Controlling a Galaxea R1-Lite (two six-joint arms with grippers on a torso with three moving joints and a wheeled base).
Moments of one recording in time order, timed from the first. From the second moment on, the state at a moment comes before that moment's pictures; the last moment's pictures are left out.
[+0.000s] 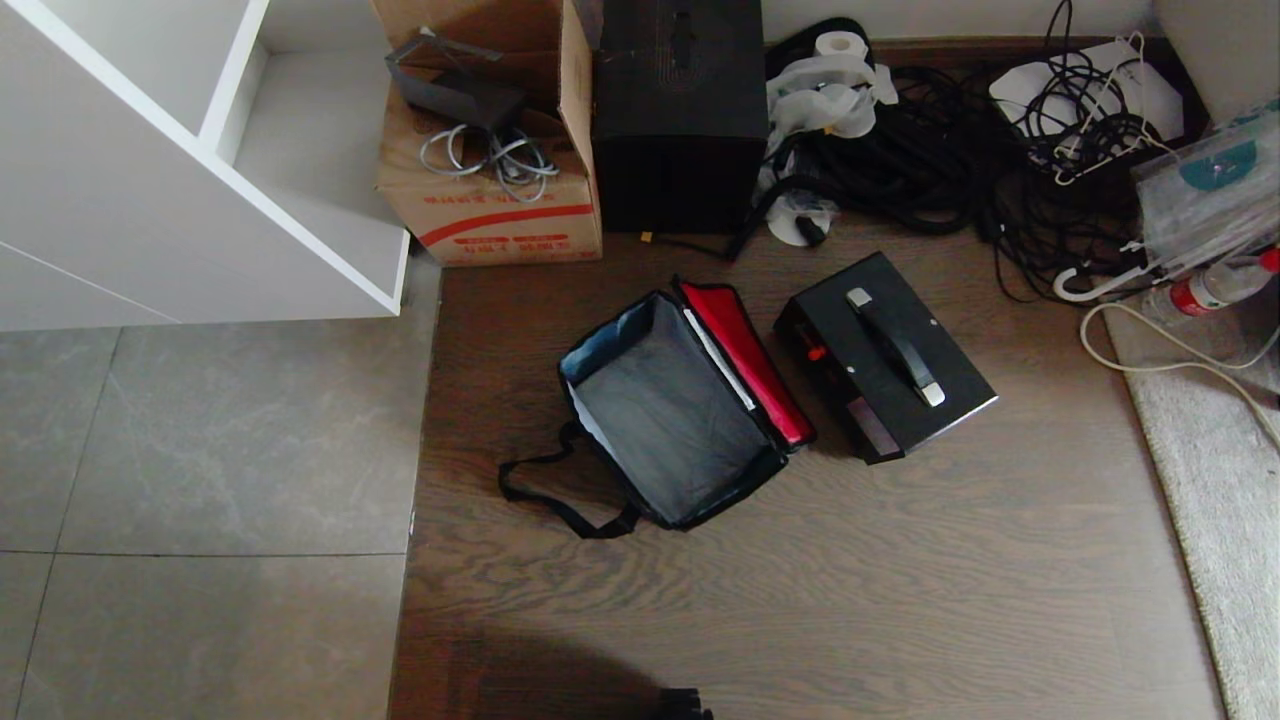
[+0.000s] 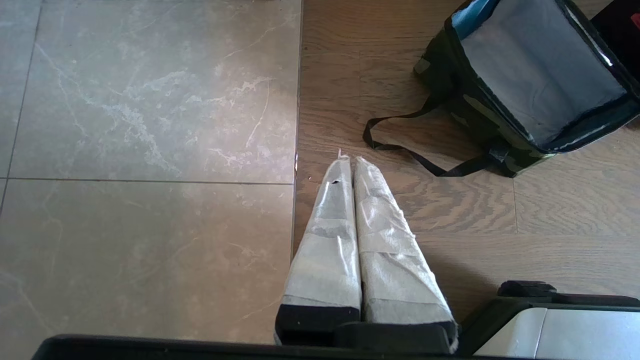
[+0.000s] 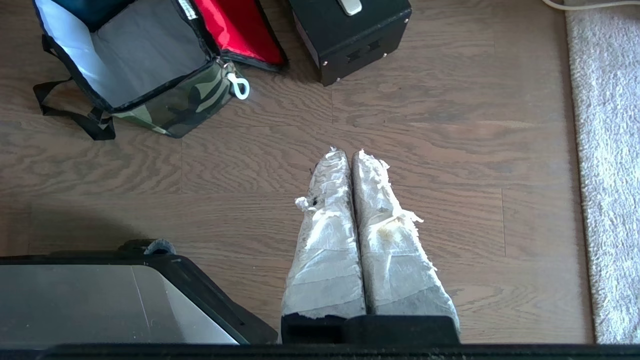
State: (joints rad) left arm 0.00 0.00 0.00 -0.02 0.00 0.01; right arm 0.00 0.00 -0.02 0.05 0.01 0.00
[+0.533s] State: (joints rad) left arm 0.00 0.00 0.00 -0.02 0.00 0.01; right arm 0.00 0.00 -0.02 0.05 0.01 0.00
